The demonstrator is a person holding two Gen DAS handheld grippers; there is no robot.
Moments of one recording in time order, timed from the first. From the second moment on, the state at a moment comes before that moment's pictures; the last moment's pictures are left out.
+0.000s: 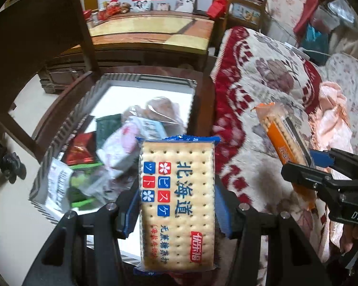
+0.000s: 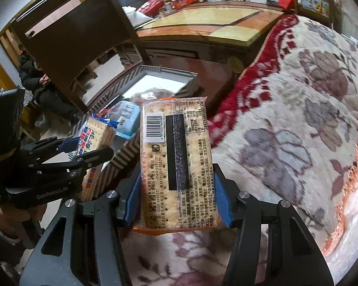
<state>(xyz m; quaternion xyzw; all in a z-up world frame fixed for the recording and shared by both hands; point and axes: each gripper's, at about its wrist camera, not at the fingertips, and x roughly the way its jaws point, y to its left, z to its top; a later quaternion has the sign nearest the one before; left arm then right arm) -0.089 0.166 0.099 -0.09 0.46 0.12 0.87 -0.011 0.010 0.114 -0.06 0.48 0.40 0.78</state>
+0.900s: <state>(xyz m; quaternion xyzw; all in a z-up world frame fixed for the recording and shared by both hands) -0.081 0.307 0.088 -0.16 0.46 0.21 0.85 0.008 0.171 0.101 -0.13 0.50 0.46 0.73</state>
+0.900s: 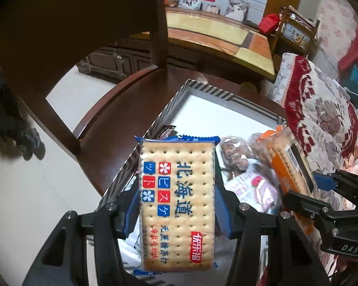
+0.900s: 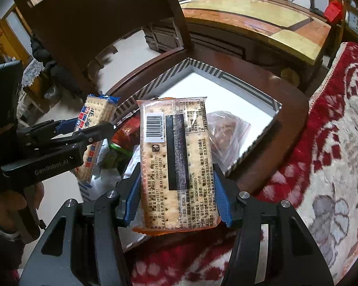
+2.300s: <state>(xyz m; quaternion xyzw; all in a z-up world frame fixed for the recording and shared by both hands) -0.102 0.257 0.109 -0.12 0.41 0.24 0.87 -0.018 0.138 0.122 -0.08 0.45 0.43 0.78</state>
